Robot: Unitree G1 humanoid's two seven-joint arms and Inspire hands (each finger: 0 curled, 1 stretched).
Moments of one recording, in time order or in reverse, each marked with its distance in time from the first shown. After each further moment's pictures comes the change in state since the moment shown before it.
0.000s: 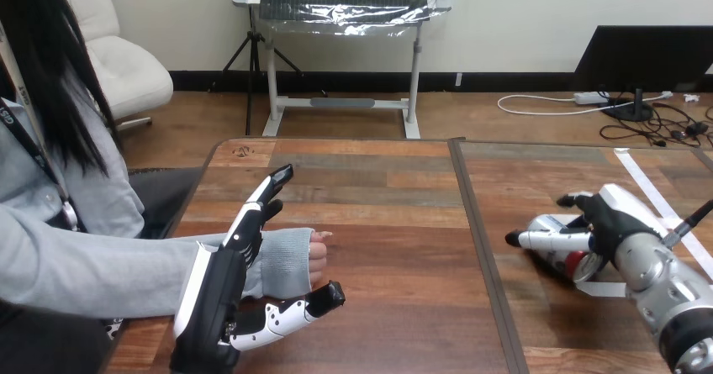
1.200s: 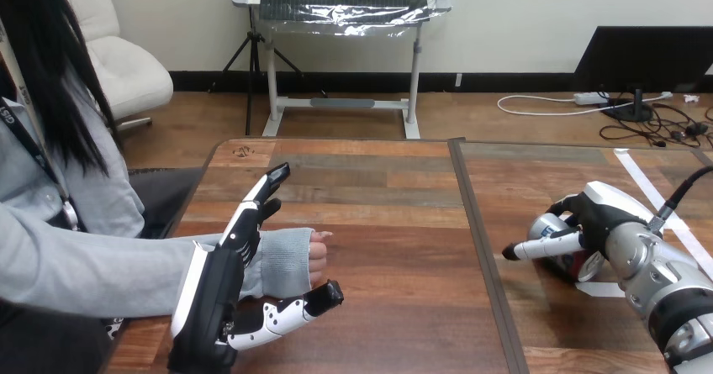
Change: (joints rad) left arm 0.005 -0.002 0.000 -0.011 -0.028 0.000 -0.018; right arm -0.071 0.011 0.111 0.051 -0.071 0.040 0.052
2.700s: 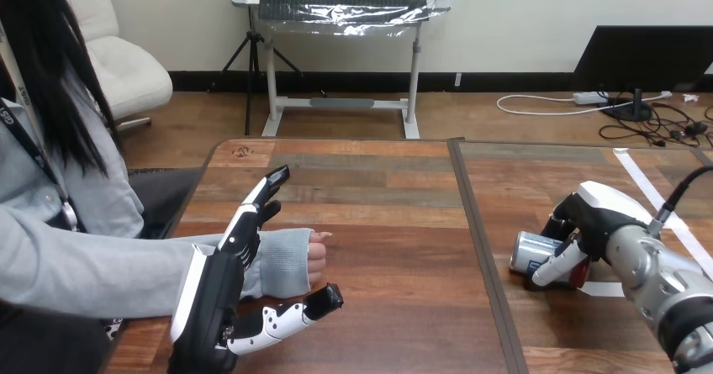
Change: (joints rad) left arm 0.013 -0.009 0.006 -0.004 0.002 -0.014 -0.001; right arm 0.023 -0.022 0.018 0.011 -0.016 -0.113 -0.029
